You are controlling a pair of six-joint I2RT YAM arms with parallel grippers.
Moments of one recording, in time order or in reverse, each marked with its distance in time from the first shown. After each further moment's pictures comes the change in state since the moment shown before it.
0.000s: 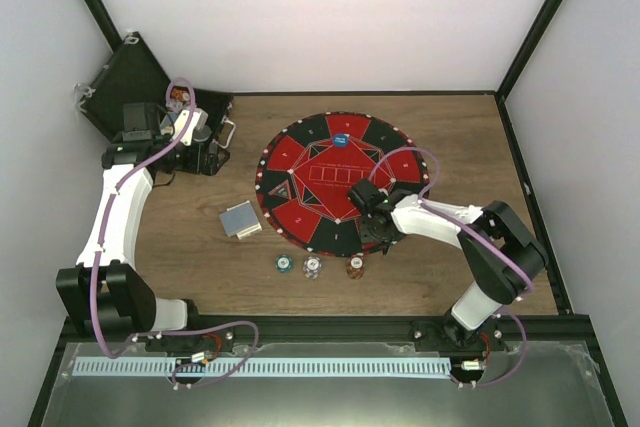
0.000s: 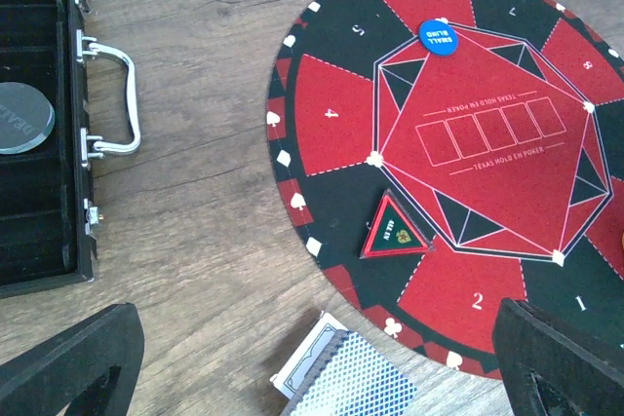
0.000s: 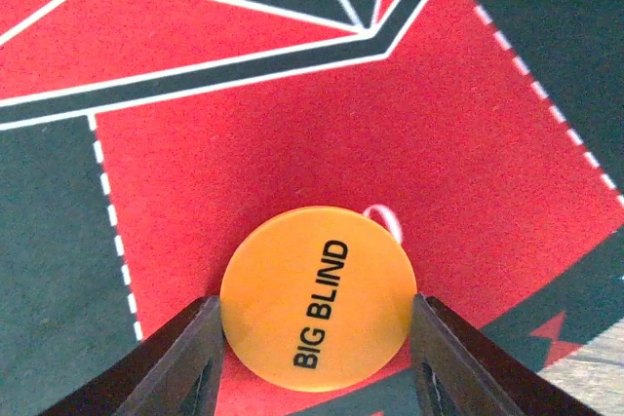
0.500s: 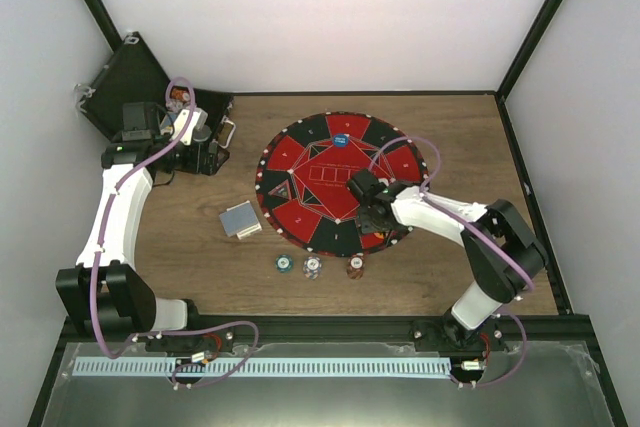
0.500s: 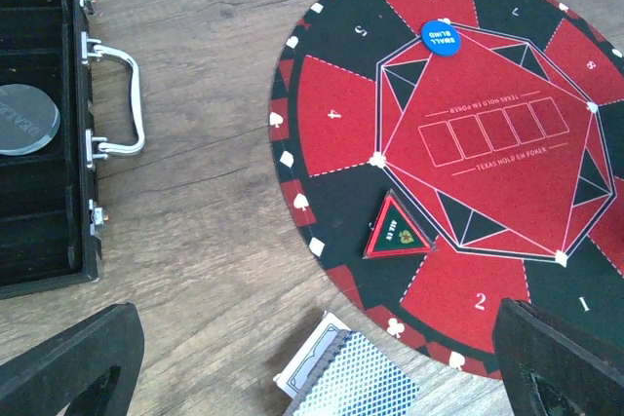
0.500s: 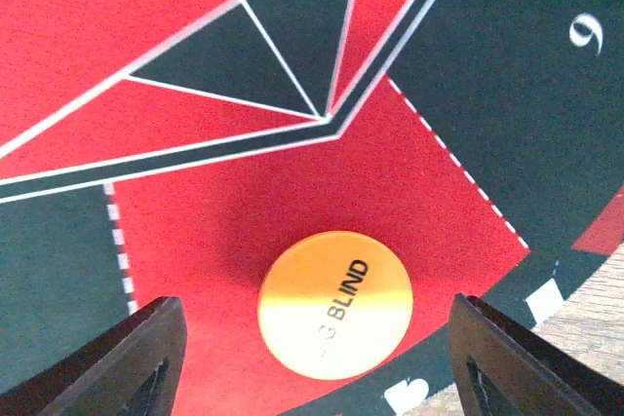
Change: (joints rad) left arm 0.000 0.000 0.006 -0.004 -0.007 0.001; right arm -0.023 0.006 0.075 -0.064 0.056 -0.029
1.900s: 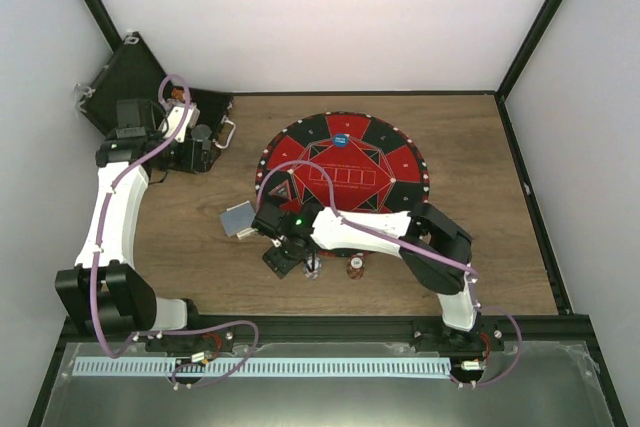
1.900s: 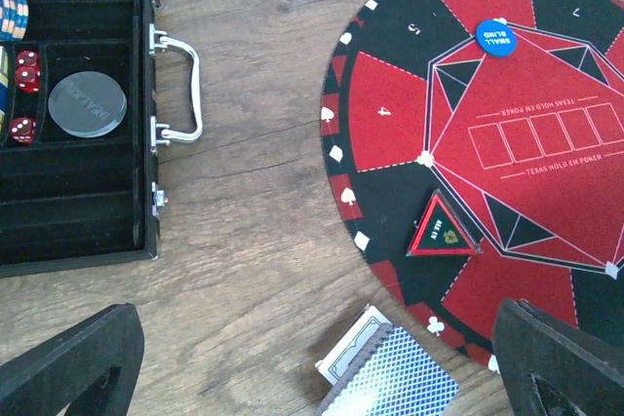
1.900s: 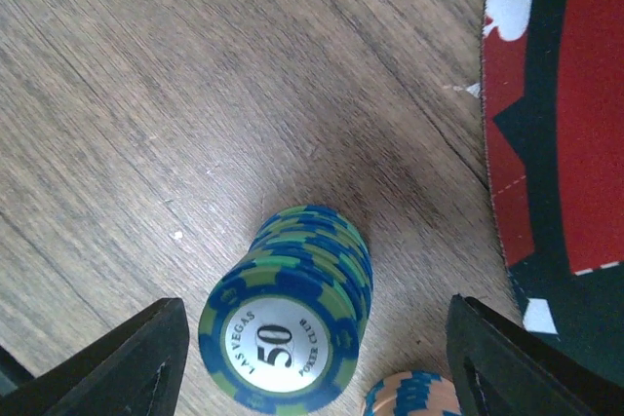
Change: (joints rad) left arm 0.025 0.006 0.037 -0.027 -0.083 -0.001; right arm 0.486 0.325 0.481 -0.056 -0.267 -0.175
